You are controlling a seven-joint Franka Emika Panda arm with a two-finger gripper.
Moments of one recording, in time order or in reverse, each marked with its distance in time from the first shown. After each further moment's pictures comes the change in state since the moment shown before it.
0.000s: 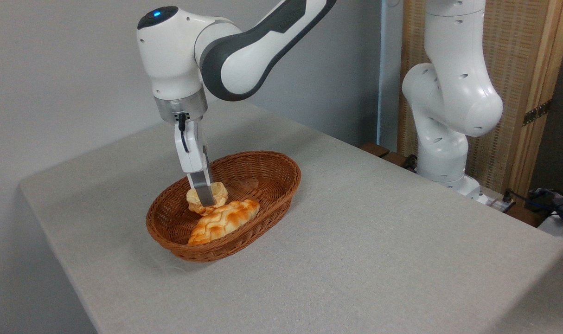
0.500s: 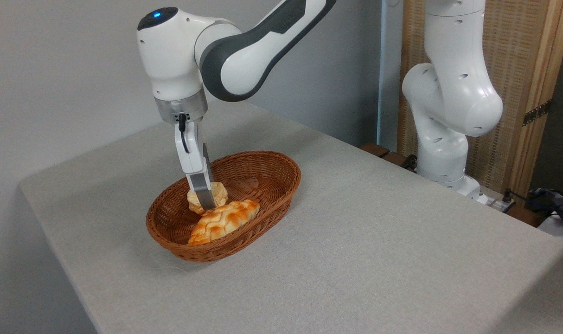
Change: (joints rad) arm -0.001 0.002 -0.001 -0.002 0.000 0.000 0.000
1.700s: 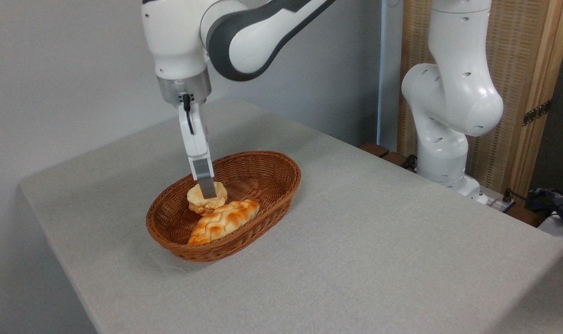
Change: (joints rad) arm 0.018 -0.064 -0.005 -0.001 -0.002 -0.033 -0.027
